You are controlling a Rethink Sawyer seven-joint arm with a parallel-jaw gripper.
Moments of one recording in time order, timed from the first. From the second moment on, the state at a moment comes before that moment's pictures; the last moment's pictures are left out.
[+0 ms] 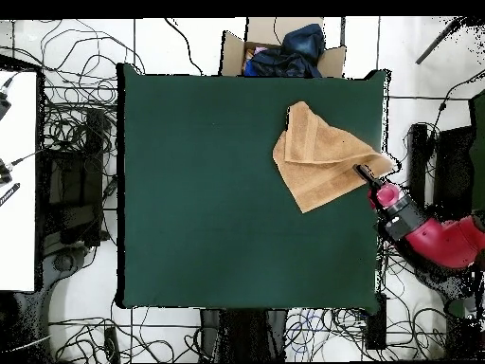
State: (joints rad) arm -0.91 -0.46 0.30 1.30 -1.90 -1.07 3.91
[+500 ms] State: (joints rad) arm -0.81 -0.48 0.22 1.30 -1.90 -1.07 3.82
